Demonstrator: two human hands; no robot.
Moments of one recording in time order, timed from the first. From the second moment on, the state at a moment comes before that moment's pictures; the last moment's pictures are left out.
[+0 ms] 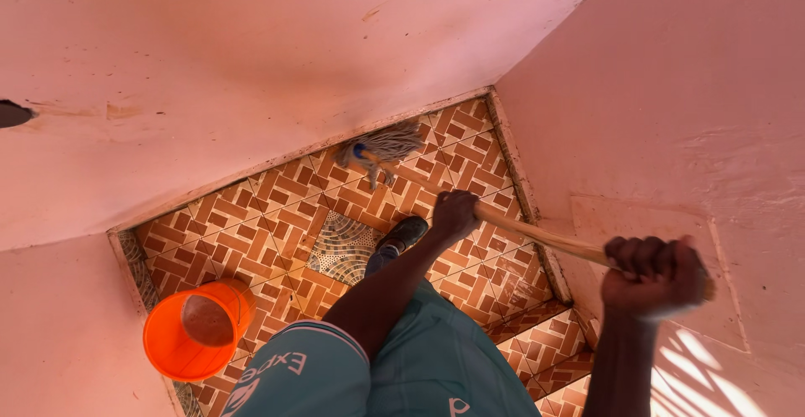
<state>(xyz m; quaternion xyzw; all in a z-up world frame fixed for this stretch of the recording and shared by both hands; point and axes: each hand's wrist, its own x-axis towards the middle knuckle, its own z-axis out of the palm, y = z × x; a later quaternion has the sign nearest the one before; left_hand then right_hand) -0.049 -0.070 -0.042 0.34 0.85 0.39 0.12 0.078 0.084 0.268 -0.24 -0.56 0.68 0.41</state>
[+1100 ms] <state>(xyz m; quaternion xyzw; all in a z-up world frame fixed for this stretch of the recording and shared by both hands) -0.054 0.057 0.007 0.40 0.79 0.33 0.32 0.076 0.083 0.319 -0.20 -0.67 0.50 0.51</state>
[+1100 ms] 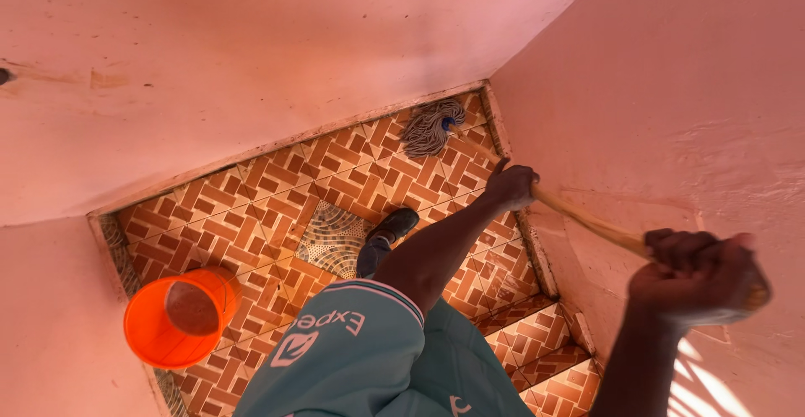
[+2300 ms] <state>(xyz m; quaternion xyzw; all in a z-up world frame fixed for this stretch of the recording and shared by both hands) -0.050 -0.074 -0.054 0.33 0.80 0.50 0.01 0.040 0.042 0.333 -0.24 -0.60 0.70 0.32</state>
